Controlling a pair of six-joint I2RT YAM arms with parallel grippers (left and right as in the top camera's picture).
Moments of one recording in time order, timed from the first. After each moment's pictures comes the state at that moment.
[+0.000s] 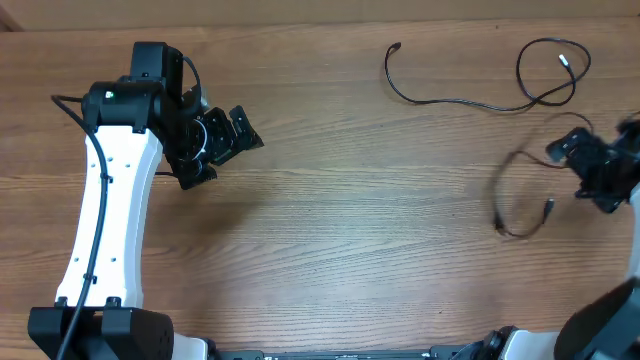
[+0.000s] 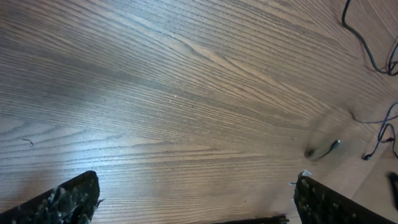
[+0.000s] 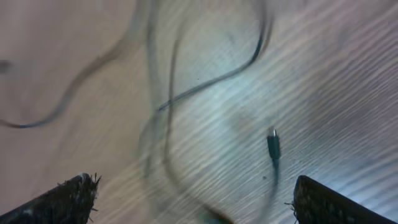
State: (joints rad) left arm -0.03 1.63 1.65 -1.37 0.39 -0.50; right arm -0.55 1.53 1.26 -0.88 -0.26 0.28
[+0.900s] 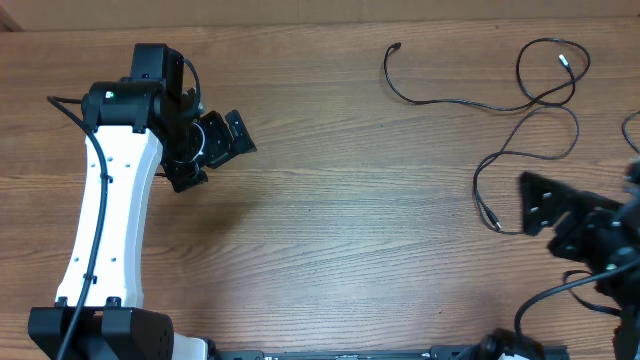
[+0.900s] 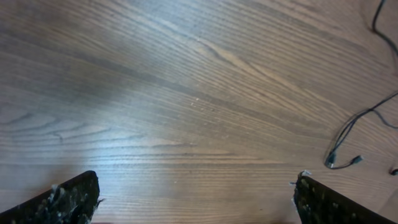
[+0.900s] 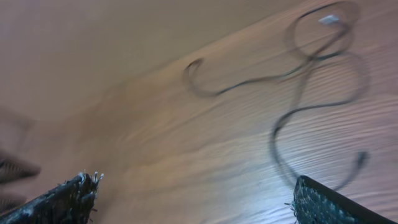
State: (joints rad) left arm -0.03 1.63 1.65 -1.40 0.31 -0.50; right arm -0.36 0.80 1.39 -1.23 -0.48 0.18
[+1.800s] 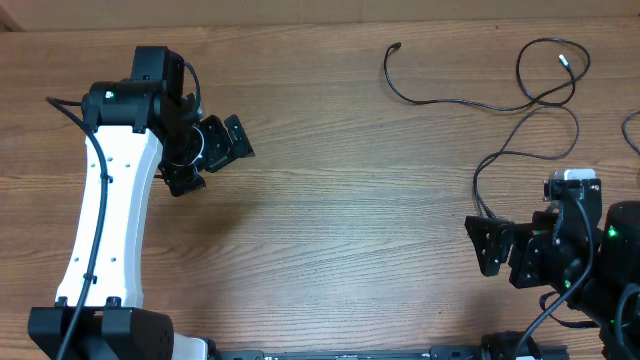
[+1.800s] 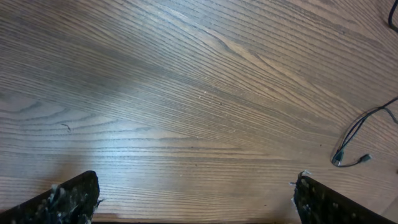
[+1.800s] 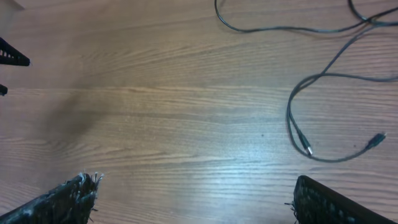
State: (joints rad) left arm -0.03 1.63 1.65 -1.43 0.29 -0.50; right arm 0.07 0.80 1.39 -1.38 -0.25 0.13
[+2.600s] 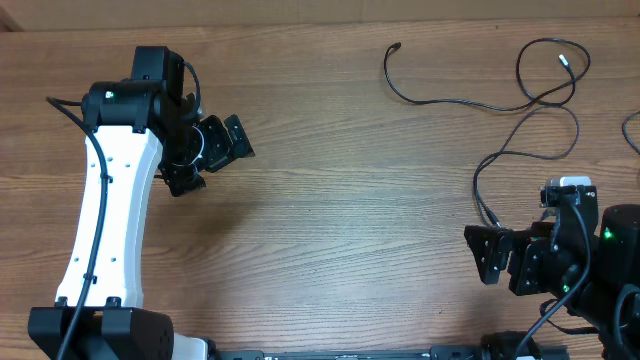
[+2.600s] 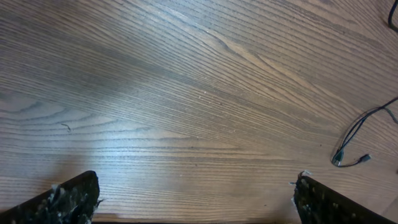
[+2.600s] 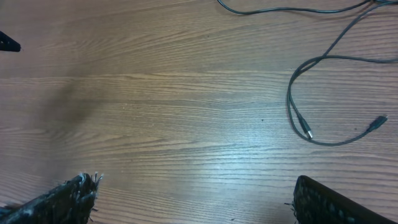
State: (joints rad) left arm -0.03 1.63 1.65 -1.43 0.29 -0.50; right arm 0.07 0.80 1.39 -1.43 -0.25 0.13
